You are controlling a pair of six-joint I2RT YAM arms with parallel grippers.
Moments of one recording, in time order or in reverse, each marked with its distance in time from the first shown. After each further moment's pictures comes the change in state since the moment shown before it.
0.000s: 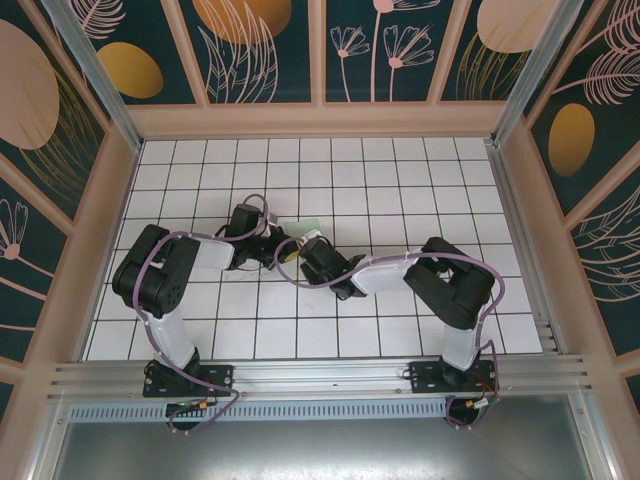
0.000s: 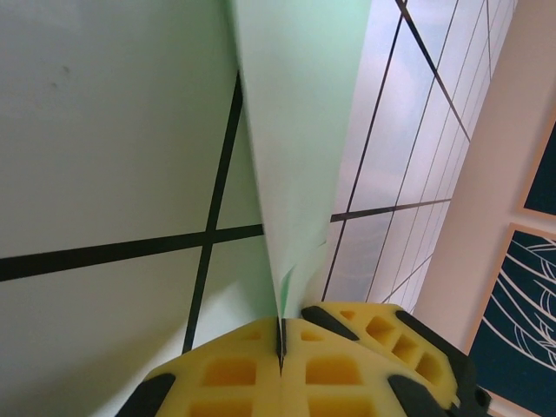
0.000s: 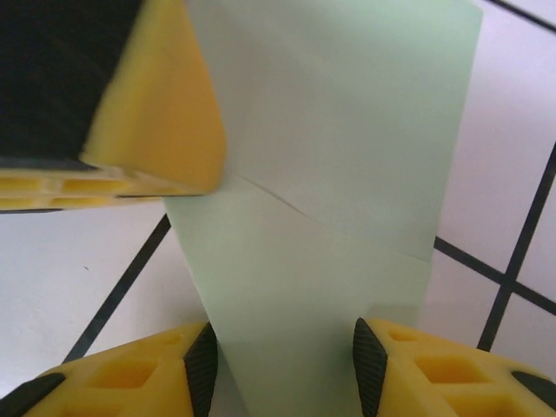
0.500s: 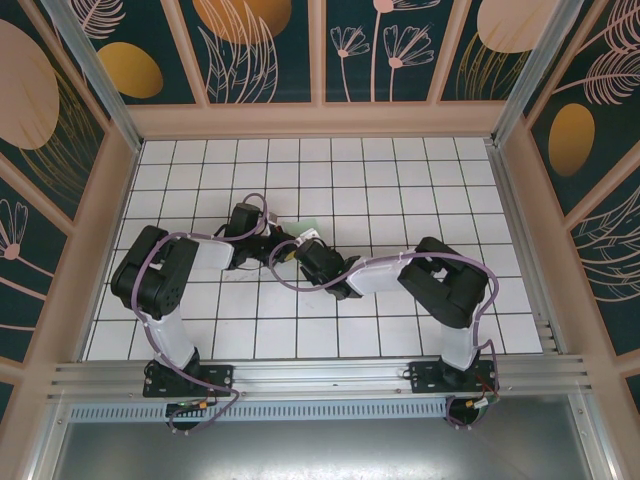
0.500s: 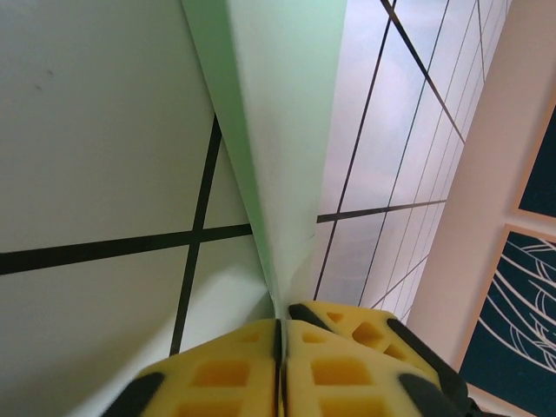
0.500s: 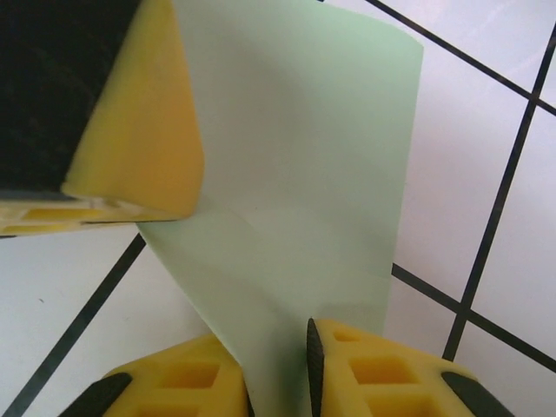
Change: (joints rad) left arm 0.000 -0.010 0.001 -0.005 -0.004 -0.009; right arm 0.013 0.029 0.018 0.012 0.095 -0.052
